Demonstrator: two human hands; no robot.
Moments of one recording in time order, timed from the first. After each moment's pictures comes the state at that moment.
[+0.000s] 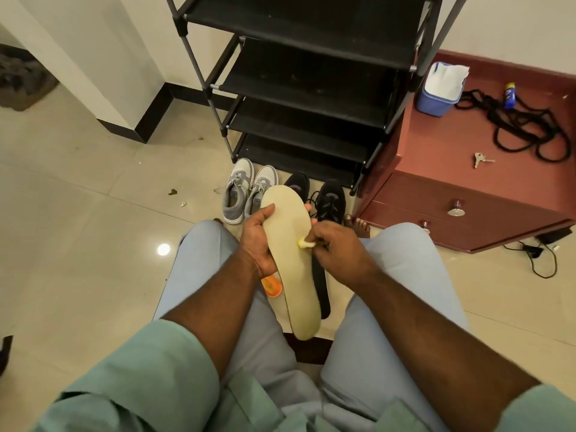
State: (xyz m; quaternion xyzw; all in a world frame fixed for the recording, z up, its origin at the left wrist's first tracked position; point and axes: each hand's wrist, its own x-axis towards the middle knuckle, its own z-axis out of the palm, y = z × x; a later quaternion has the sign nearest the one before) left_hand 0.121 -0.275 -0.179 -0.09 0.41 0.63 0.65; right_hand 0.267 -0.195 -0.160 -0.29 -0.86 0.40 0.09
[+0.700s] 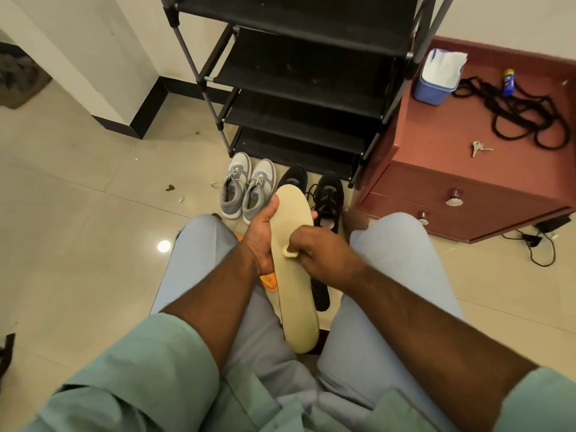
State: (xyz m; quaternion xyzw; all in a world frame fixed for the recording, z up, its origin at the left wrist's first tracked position) left_hand 0.128 -0.274 -0.179 -0.07 0.47 0.56 0.67; right_hand 0.264 -0.212 -0.151 -0.18 -0.92 0.35 0.04
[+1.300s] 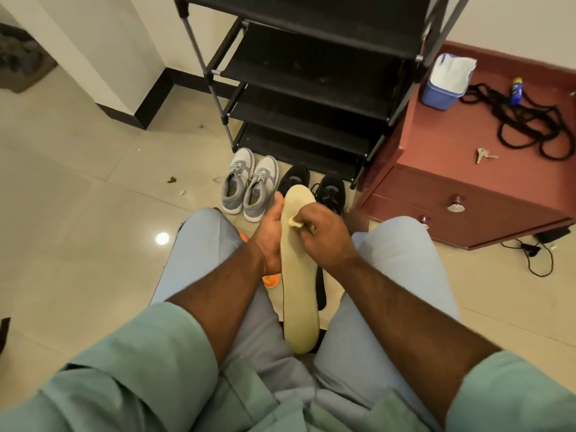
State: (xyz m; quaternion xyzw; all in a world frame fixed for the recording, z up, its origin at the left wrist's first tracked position) left_hand 0.139 -0.269 -0.181 -0.06 0.47 0.55 0.69; right_hand 0.247 -0.202 -0.166 -0.27 -0.88 0.35 0.17
